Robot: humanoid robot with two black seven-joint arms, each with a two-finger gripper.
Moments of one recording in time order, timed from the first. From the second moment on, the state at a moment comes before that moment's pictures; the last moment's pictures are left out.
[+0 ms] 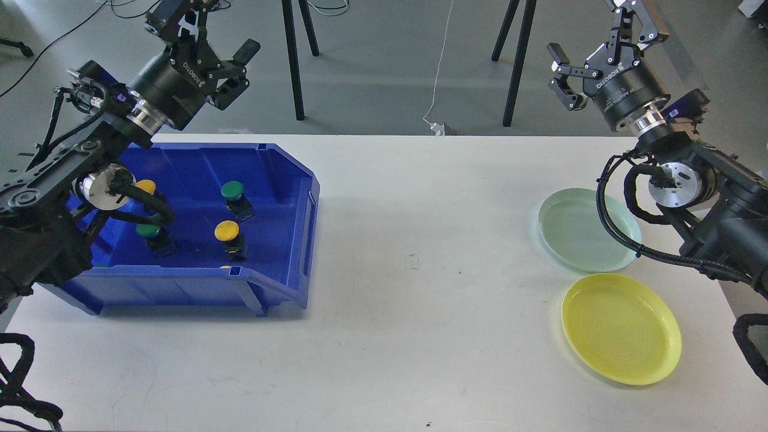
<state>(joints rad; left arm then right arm) -0.84 0.46 -0.72 -0.81 0.48 -0.49 -0.49 0.95 -0.36 0.55 0.59 -0.06 0.49 0.49</state>
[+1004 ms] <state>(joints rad) -1.13 0.91 -0.39 -1.42 0.91 -0.49 -0.49 0.93 -0.37 0.55 0.59 -0.05 0.49 0.49</state>
